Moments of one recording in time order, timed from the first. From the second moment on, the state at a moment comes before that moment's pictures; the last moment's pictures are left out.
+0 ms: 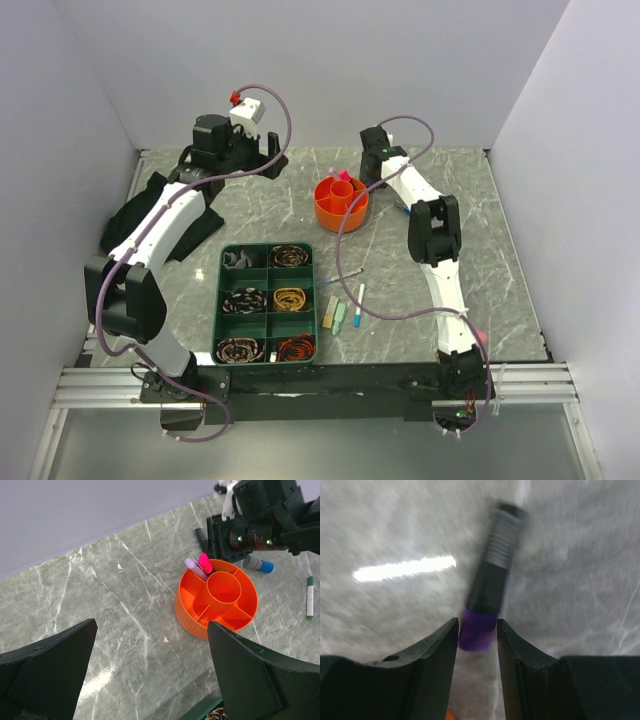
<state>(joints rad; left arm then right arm) -0.28 1.62 1.48 -0.17 0.32 -0.04 0.28 2.55 2.29 -0.68 0.23 0.37</state>
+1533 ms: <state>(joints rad) -0.20 2.03 2.10 -0.41 0.95 0.03 0.27 1.62 1.47 -0.46 -0.05 -0.58</state>
